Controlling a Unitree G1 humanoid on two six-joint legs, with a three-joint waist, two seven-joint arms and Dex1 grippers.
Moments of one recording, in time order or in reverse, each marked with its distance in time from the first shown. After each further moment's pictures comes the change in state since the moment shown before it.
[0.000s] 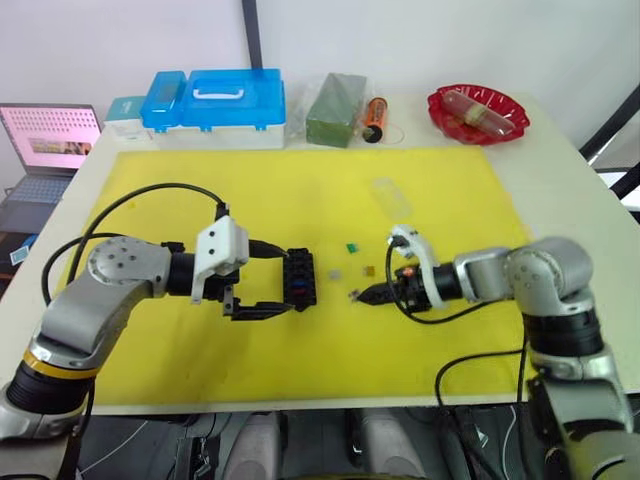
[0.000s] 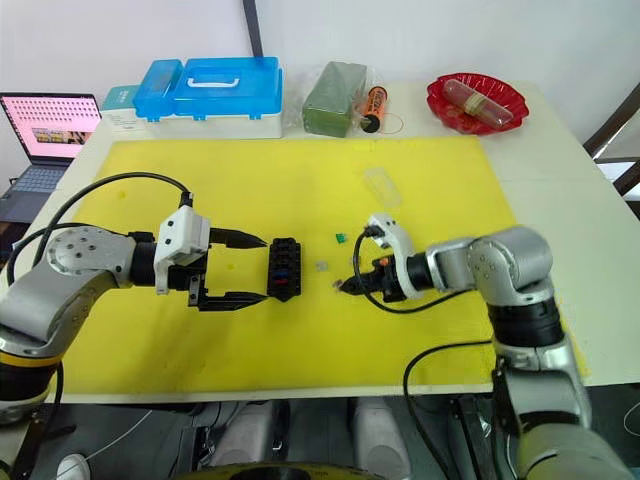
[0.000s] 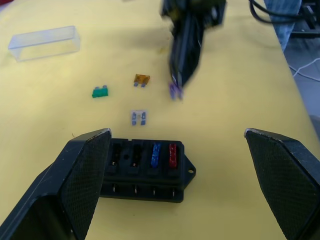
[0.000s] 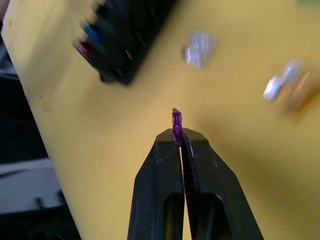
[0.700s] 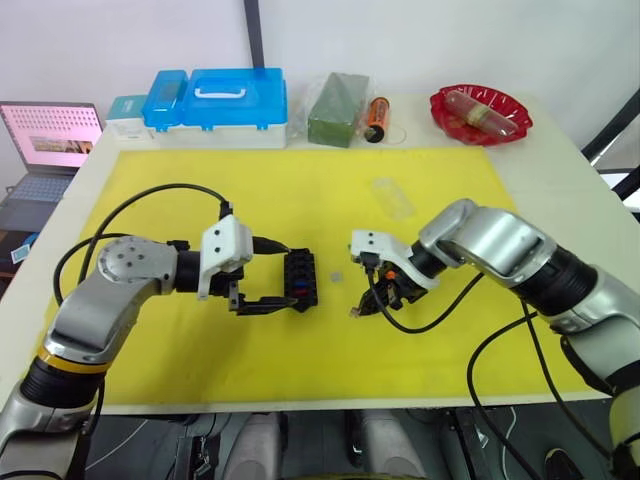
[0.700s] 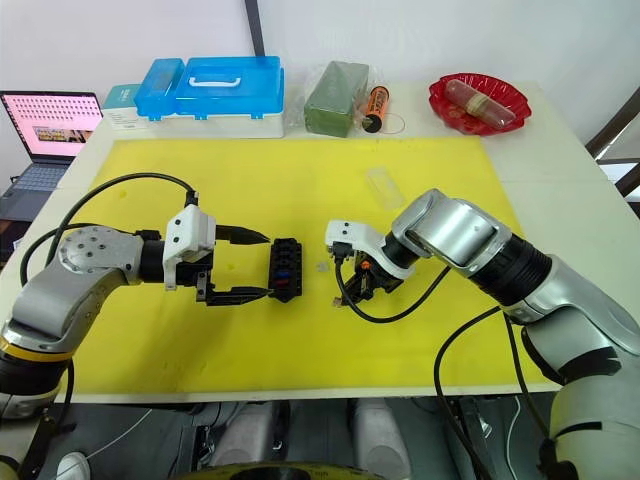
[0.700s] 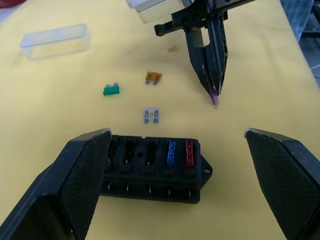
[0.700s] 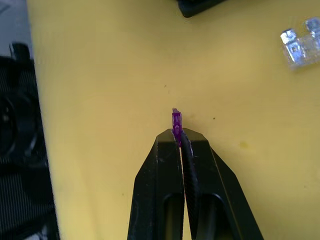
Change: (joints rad) left arm 0.008 -0.029 -0.023 0.034 0.042 -0.051 0.024; right arm -0.303 -0.139 0.709 0.137 -0.375 -0.482 0.570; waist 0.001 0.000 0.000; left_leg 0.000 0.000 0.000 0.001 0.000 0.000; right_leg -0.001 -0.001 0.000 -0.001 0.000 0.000
